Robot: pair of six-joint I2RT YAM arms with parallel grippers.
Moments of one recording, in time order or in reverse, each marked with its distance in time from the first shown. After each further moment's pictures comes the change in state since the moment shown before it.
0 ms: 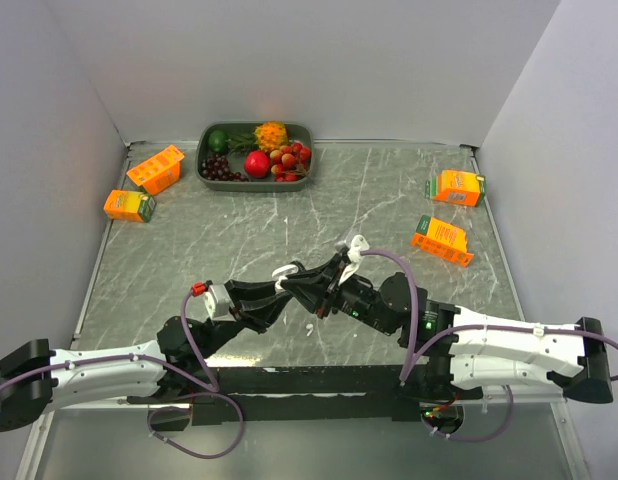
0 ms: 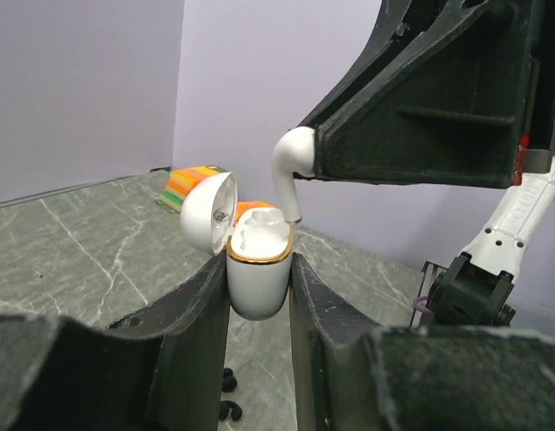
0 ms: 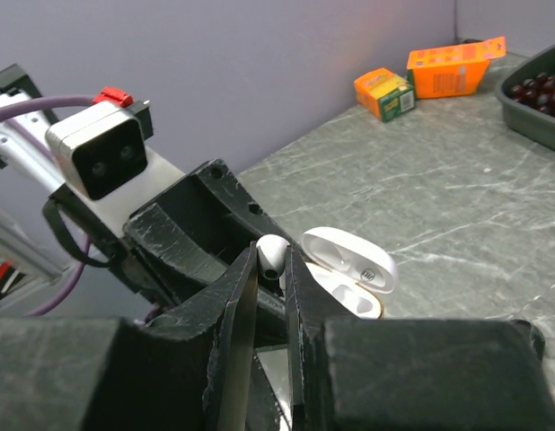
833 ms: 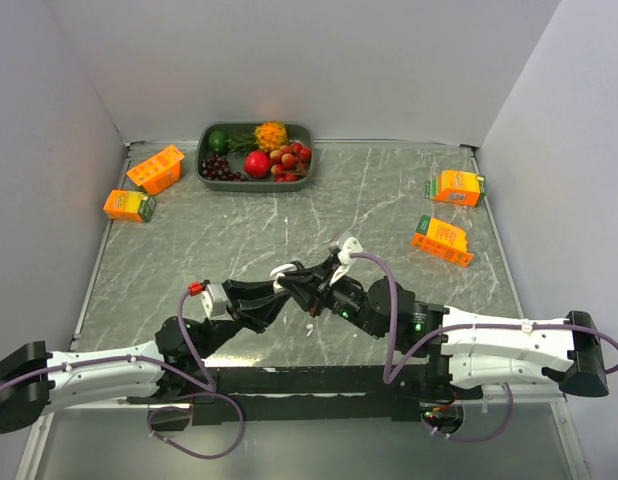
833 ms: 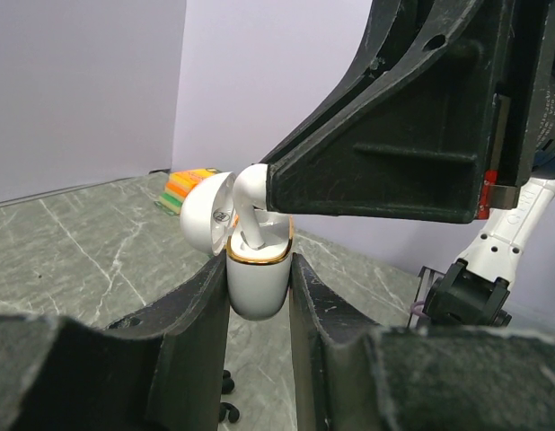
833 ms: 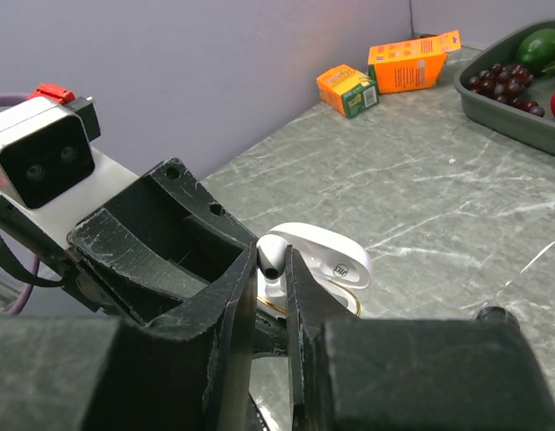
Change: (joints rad) left arm 0.003 -0.026 0.000 -0.018 -0.003 -0.015; right arm 0.039 0.065 0.000 0.038 0.138 -0.019
